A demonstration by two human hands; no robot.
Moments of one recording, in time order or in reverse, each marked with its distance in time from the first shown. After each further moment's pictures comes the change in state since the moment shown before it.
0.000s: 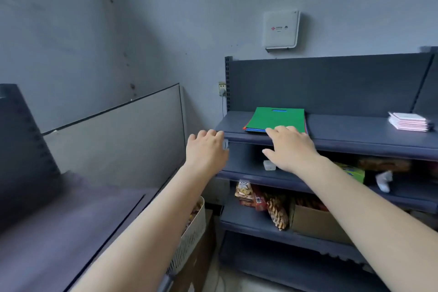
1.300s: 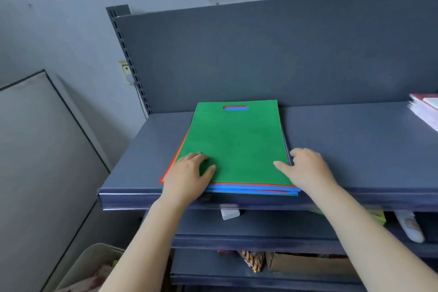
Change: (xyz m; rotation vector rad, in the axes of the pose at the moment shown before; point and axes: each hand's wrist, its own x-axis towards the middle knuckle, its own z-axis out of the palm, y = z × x) left_hand 0.352 0.095 0.291 -0.427 -0.204 0.051; right_hand 0.293 0.250 0.229 0.392 -0.112 0.570
